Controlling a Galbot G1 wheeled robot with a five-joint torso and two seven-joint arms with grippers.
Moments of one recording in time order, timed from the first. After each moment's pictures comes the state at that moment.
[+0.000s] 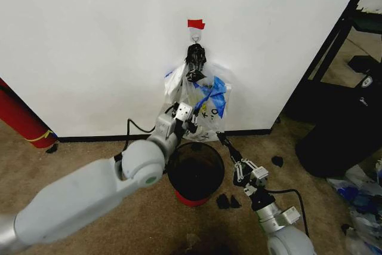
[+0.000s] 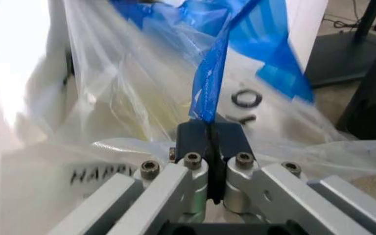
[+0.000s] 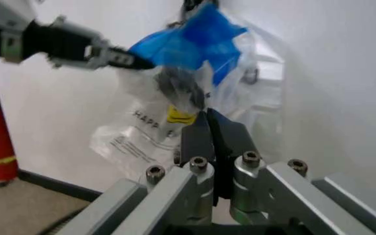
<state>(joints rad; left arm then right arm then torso) 0.51 -0.84 0.40 -2.09 -0.85 0.37 -0.54 -1.55 1.21 0.42 2.03 0.28 0.34 -0.19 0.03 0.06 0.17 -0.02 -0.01</state>
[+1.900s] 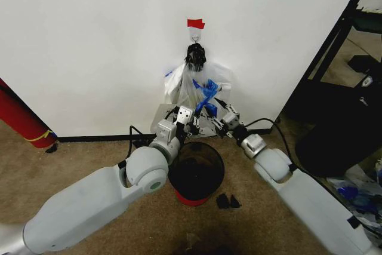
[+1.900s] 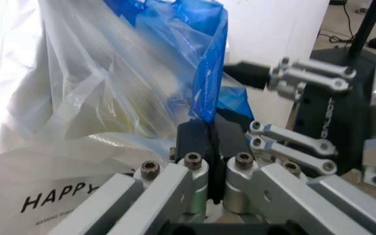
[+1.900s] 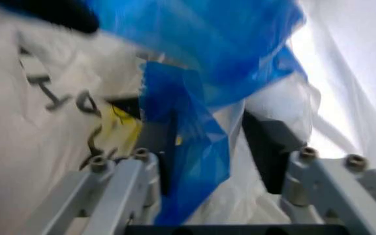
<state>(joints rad) 0.50 -0.88 0.40 -2.07 -0.85 0.35 -0.54 -0.74 0.99 -0.06 1.68 0.13 0.10 0.01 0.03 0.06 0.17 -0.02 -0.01</state>
